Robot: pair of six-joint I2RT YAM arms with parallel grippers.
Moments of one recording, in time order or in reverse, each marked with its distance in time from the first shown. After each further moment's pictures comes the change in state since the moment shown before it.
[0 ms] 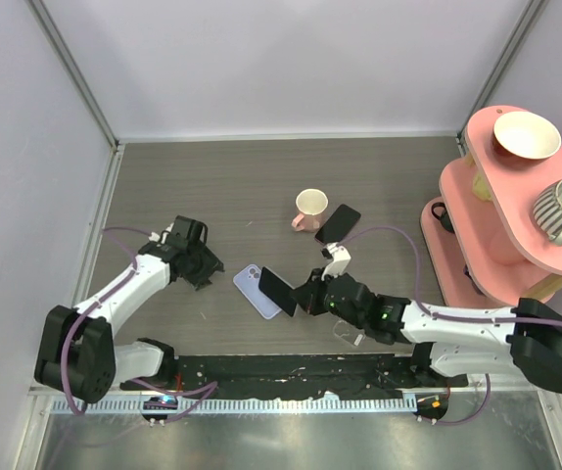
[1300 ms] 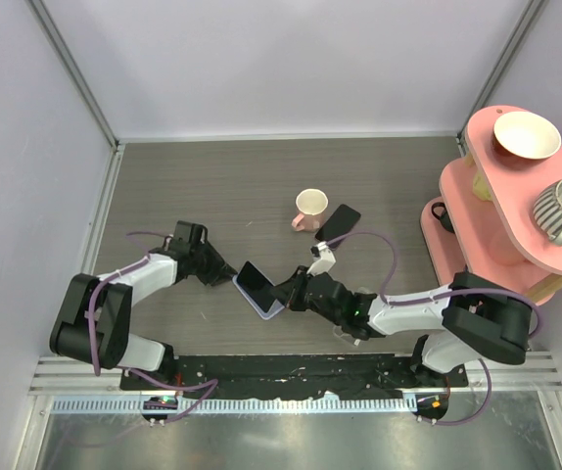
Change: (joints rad) left arm 0.090 0.185 -0.111 0.374 0.276 0.096; right arm 0.000 0.352 0.047 0.329 -0.006 0.251
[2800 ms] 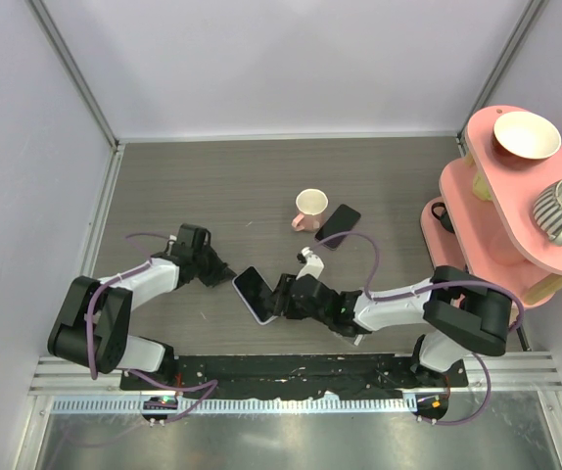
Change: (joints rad) left arm -0.038 -0.020 -0.042 0.068 -0.062 -0.026; right arm 0.016 0.130 0.077 -0.130 -0.052 0.048
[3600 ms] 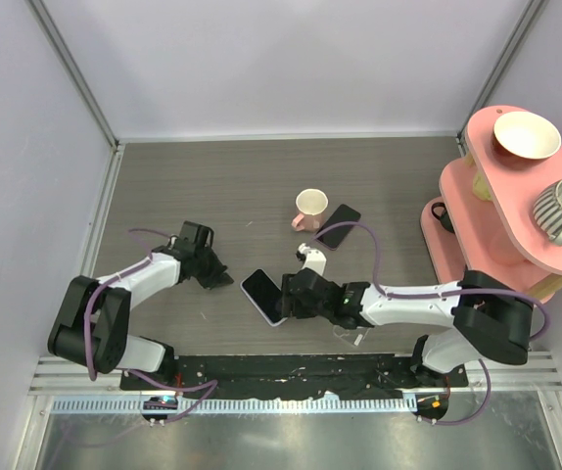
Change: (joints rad) left arm -0.015 -0.001 0.060 -0.159 -0.021 0.042; right arm 0.002 -0.125 0.129 -0.454 0.018 -0.153
